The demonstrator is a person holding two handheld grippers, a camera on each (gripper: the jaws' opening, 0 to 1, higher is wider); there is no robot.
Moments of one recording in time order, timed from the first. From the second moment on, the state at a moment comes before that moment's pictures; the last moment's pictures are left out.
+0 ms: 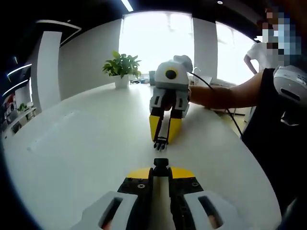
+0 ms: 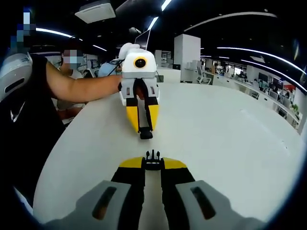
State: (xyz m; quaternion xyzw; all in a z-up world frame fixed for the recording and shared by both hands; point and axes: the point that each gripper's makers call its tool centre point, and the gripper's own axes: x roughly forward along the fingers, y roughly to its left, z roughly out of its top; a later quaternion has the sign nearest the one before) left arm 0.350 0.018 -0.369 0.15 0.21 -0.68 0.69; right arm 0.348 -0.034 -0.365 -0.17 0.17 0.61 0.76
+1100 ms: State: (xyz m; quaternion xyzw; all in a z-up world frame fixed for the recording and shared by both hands) left arm 0.348 0.018 -0.377 0.16 0.21 -0.68 0.68; right arm 0.345 -0.035 -0.371 -0.16 0.17 0.61 0.76
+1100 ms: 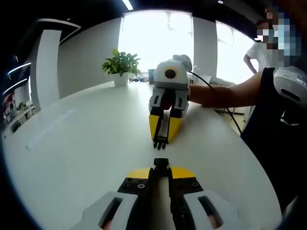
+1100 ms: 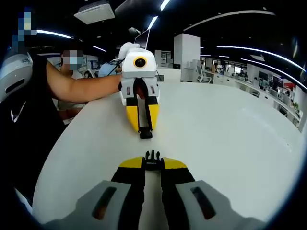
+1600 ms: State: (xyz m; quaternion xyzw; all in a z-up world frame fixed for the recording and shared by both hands) left arm 0.350 0.014 -0.382 0.16 0.21 -0.68 0.68; right arm 0.345 -0.036 -0.371 -0.16 0.17 0.61 0.76
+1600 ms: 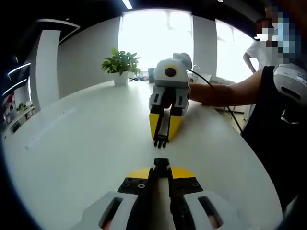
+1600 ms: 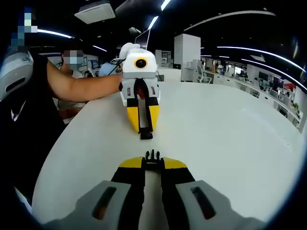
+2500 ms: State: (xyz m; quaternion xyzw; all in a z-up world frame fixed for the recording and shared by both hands) left arm 0.346 0.015 -0.377 0.14 0.21 -0.69 0.68; right arm 0.342 -0.035 -0.371 -0.16 0.16 0.61 0.76
